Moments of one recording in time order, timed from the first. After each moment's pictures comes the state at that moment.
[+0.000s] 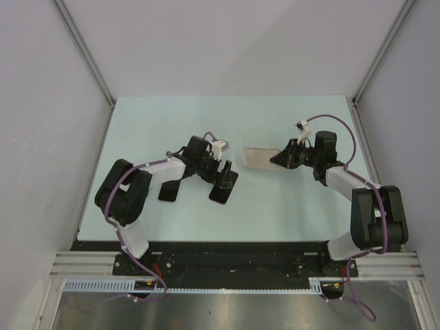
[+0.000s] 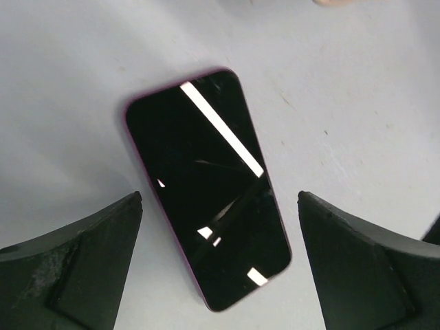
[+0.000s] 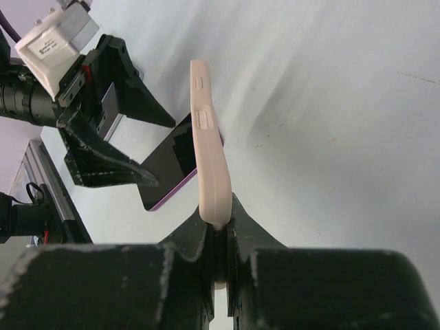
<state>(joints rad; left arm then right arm) -0.52 1.79 1.00 -0.09 0.43 -0.10 0.09 1.49 0.75 0.24 -0.80 0.31</state>
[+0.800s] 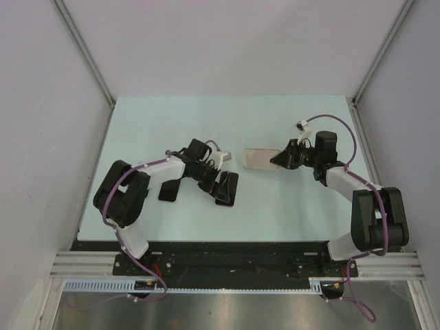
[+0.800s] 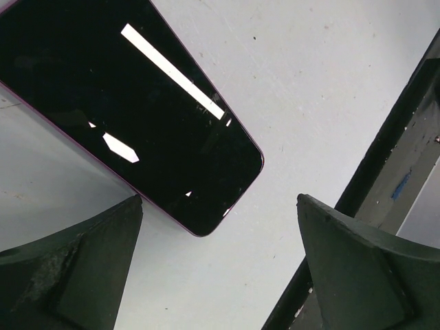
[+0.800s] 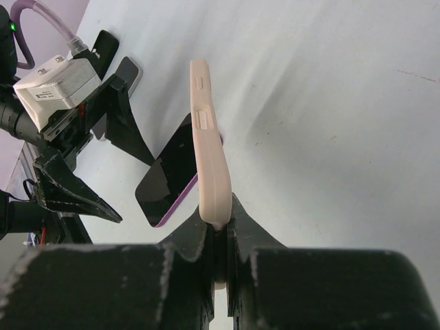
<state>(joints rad) -0.53 1.77 1.02 -0.38 0.65 0.03 0.09 1.47 0.75 0.21 -0.80 0.29</state>
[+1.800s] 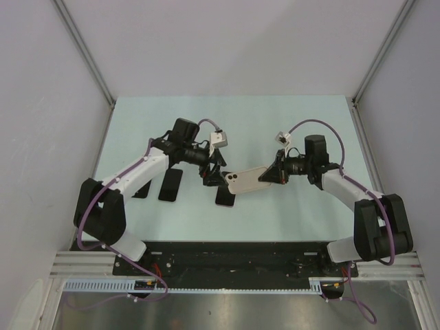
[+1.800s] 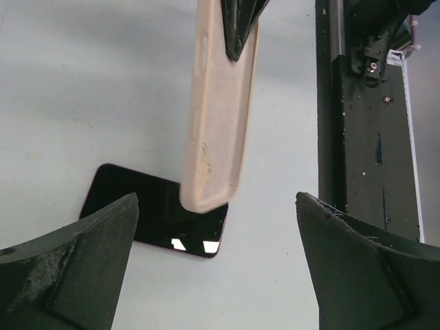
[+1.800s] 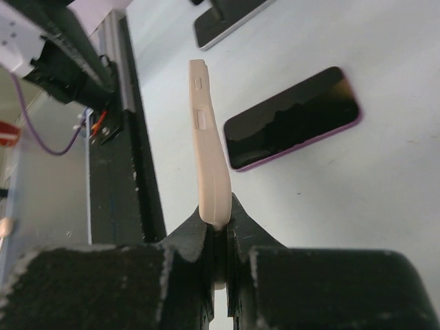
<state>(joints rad) -0.47 1.56 1.17 -0.47 0.95 0.46 0.21 1.41 0.75 0.03 -1.10 0.01</state>
